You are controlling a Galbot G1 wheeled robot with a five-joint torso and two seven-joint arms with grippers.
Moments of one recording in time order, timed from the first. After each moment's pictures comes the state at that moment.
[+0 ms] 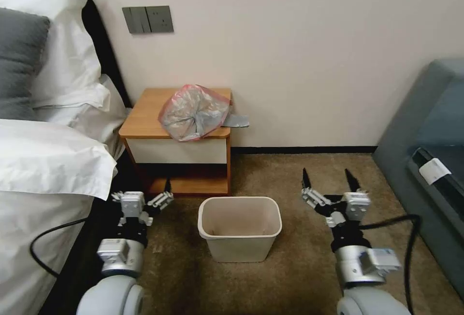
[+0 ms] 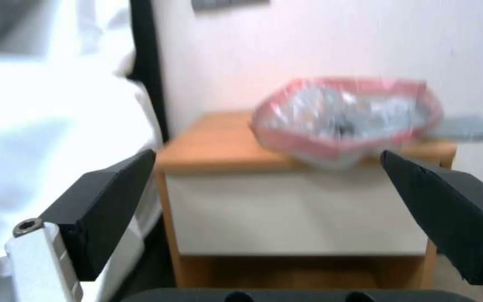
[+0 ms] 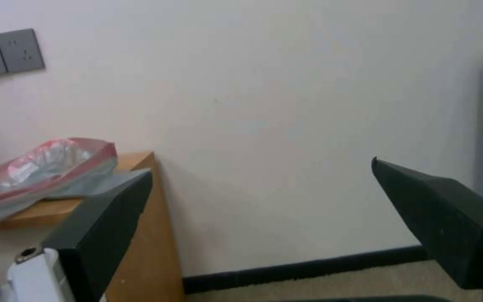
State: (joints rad) left arm 1.70 -1.46 -0.64 -2.37 -0.08 0.08 -0.05; right arm -1.74 1.58 0.47 2.39 0.03 -0.04 0.07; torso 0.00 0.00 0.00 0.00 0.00
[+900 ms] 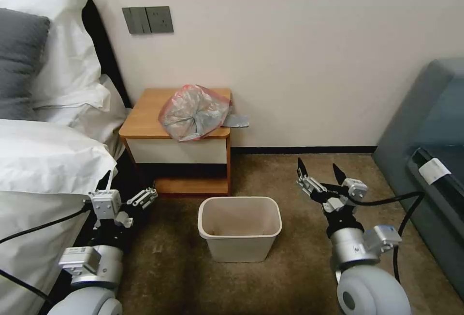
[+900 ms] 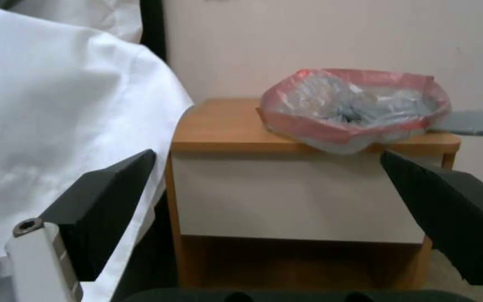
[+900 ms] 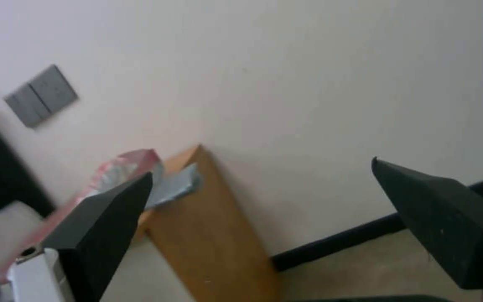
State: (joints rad) left arm 1.74 -1.42 -0.67 -2.36 -0.18 0.06 -0.07; right arm -1.51 1.46 0.47 2.27 0.56 -0.18 0.12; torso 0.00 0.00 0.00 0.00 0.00
